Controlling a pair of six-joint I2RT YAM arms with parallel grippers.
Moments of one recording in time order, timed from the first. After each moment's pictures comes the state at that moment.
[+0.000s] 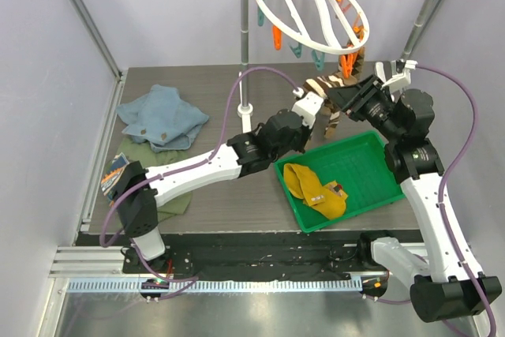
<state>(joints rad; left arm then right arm) -1.07 1.73 1.50 -0.09 -0.32 -0.14 0.12 0.95 1.08 -0.14 -0.40 0.82</state>
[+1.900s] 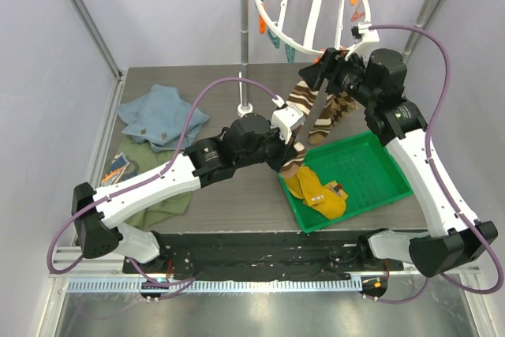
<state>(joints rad) -1.07 1.42 1.36 -0.32 0.01 -0.16 0.29 1.25 1.45 -0.31 -0.25 0.35</state>
